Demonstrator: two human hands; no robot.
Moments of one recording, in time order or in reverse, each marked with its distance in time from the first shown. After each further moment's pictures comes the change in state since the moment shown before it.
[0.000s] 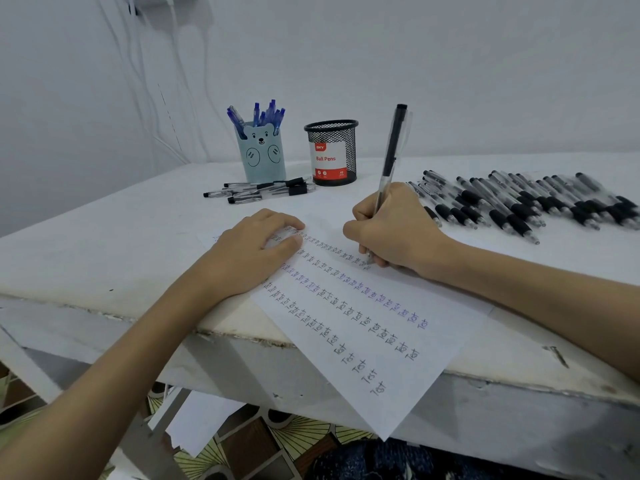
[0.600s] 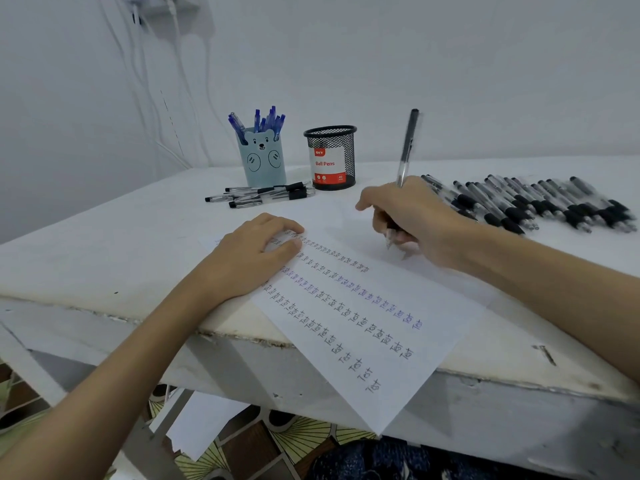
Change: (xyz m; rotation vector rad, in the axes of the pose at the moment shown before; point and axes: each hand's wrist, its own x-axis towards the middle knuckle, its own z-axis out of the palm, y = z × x) left_hand -0.002 0.000 -0.001 -0.022 -0.009 -0.009; right_hand 0.009 -0.005 -0.022 0.232 0.022 0.278
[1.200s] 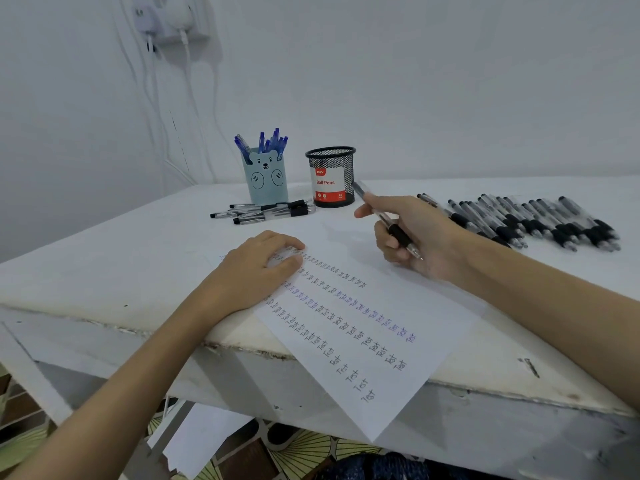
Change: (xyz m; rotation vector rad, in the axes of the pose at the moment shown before) left_hand -0.002 0.002 0.000 -0.034 0.010 -0.011; right_hand 0.000 0.001 -0.014 0.263 -0.199 0.156
